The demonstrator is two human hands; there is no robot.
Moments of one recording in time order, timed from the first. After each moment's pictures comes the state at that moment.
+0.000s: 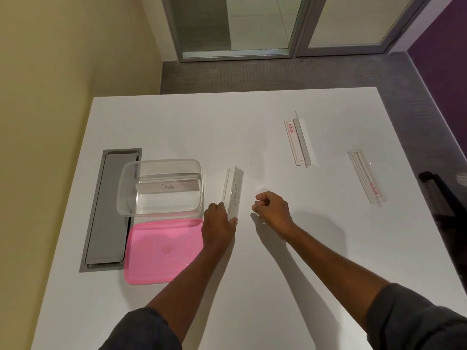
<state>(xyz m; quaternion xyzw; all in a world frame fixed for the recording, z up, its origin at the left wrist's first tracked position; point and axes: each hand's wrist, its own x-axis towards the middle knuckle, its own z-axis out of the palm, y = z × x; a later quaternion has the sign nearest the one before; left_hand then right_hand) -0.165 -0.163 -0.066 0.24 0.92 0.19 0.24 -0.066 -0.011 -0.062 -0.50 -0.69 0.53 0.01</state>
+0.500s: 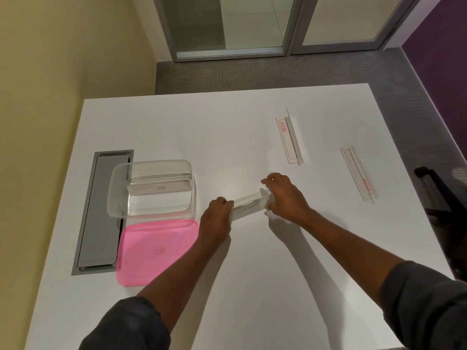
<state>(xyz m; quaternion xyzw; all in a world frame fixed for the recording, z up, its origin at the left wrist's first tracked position) -0.170 -0.151 -0.068 0.41 0.88 0.13 0.21 -0.042 0.061 -0.049 -0.27 -0.93 0.23 -0.07</state>
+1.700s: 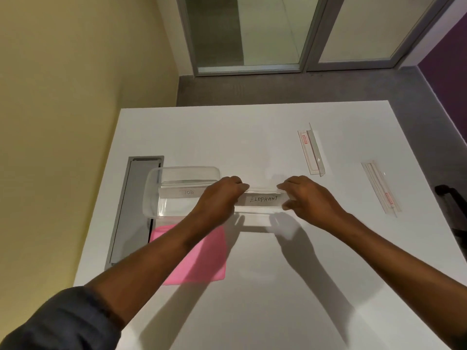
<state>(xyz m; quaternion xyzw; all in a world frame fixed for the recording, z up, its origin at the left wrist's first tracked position) -0.257 -0.172 0.050 0.57 0.80 0.11 0.11 -0.058 0.029 0.058 -0.18 -0.97 0.18 -0.03</state>
